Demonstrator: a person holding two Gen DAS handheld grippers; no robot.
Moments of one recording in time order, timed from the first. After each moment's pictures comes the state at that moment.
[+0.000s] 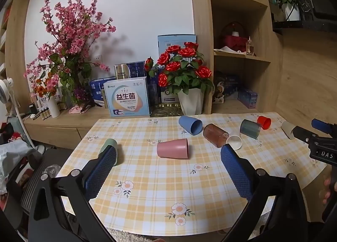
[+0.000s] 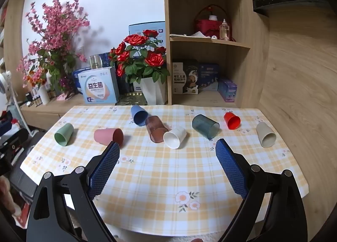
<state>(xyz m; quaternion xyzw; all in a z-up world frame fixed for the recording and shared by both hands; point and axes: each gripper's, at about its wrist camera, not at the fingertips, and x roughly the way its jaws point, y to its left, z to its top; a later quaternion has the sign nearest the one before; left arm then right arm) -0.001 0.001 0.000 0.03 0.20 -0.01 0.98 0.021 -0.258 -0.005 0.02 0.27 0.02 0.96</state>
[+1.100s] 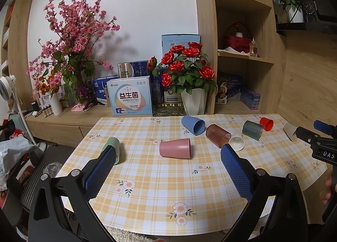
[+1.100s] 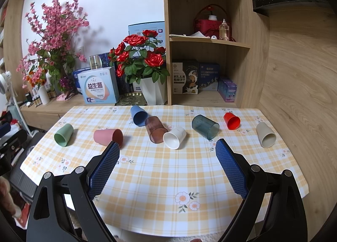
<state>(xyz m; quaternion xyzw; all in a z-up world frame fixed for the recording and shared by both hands) 0.000 0.004 -0.002 0.03 0.21 0.00 0.98 0.022 -0.259 -0.004 0.03 0.27 0.02 0.96</state>
